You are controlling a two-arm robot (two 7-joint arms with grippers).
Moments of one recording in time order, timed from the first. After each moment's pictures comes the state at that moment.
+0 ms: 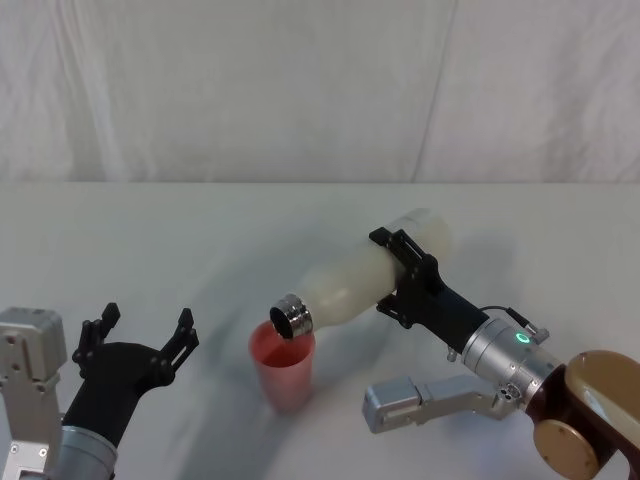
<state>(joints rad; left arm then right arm) 0.27 0.24 0.04 -1.85 -0.25 -0.02 -0.02 0.51 0.34 -0.78 -1.18 -0.98 -0.28 -0.25</state>
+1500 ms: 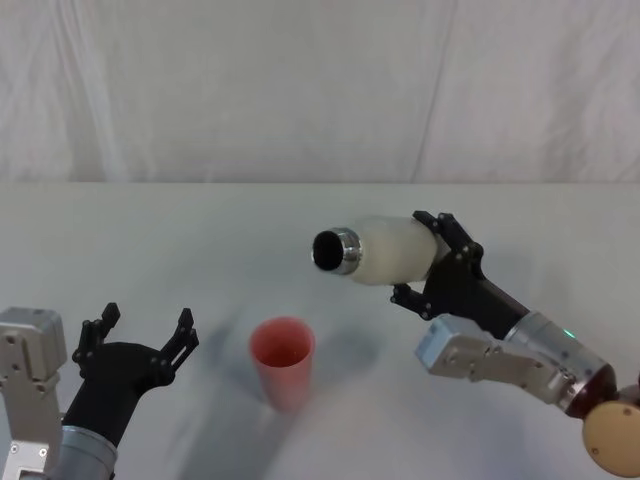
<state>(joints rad) 0.27 0.24 0.04 -1.85 -0.25 -0.02 -0.02 0.36 0.34 -0.56 -1.35 -0.55 -0.37 0.01</state>
